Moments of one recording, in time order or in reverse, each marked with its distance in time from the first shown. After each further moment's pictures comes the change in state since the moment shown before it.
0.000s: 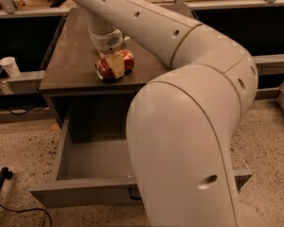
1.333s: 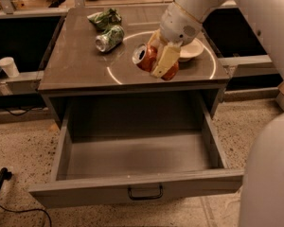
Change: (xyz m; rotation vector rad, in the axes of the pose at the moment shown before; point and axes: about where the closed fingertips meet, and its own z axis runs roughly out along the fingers) arm 0.057 0.135 -0.082 0.036 -0.659 0.328
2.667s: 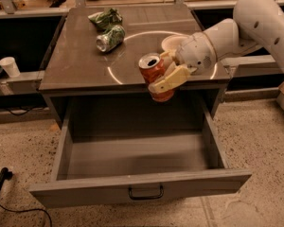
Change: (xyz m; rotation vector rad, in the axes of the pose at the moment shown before) arm -0.008 0.049 0.011 -0.011 -0.559 0.095
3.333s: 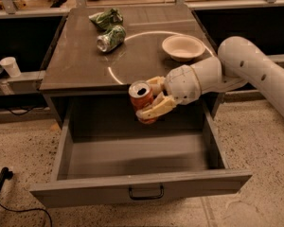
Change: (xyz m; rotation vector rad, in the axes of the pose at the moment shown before) arm 0.037 0.018 0.060 0.011 -0.119 -0.112
